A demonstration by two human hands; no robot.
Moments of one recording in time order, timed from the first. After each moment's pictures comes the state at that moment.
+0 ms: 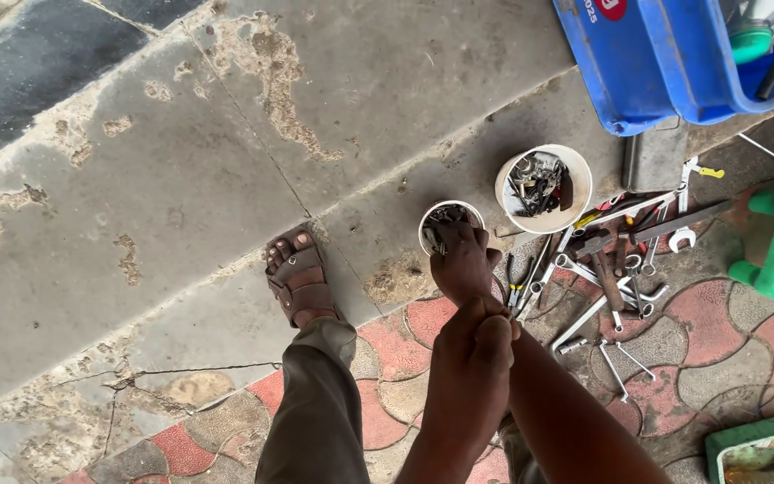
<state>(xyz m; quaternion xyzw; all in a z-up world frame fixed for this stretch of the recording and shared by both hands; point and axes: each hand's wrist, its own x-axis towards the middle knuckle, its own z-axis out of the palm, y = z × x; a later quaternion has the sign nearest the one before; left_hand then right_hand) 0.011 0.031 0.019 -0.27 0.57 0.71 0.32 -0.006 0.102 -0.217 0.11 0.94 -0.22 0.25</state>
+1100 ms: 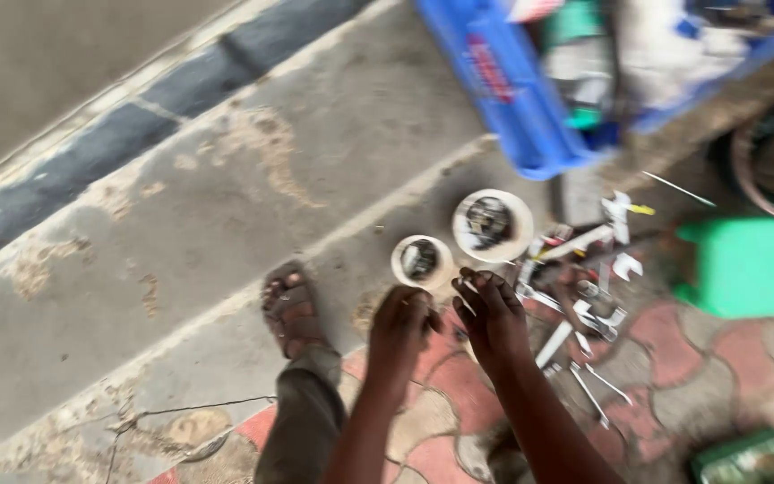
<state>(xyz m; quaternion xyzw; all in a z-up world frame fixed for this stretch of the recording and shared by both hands) 0.003 0.014 0.008 -0.28 0.57 0.72 0.29 0.038 0.174 -0.081 0.44 0.39 -0.81 0.03</state>
